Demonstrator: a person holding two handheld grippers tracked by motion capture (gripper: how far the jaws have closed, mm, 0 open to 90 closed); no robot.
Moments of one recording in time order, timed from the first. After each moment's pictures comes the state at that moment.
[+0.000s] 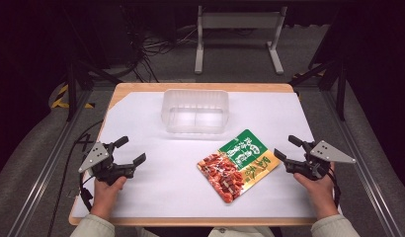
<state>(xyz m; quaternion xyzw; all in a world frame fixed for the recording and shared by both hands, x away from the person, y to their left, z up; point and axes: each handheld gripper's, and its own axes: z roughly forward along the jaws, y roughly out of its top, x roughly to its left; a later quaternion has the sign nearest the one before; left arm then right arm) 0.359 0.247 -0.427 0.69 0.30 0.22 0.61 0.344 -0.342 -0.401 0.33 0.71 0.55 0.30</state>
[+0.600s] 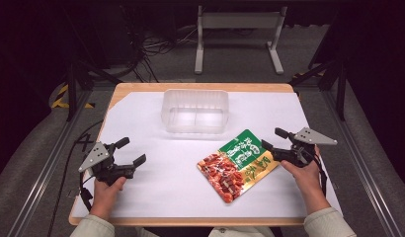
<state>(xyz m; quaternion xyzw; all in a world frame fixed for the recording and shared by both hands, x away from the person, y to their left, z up) 0.361 0.249 -0.430 0.70 0.30 0.20 0.62 0.380 -0.312 -0.392 0.37 0.72 0.53 0.24</state>
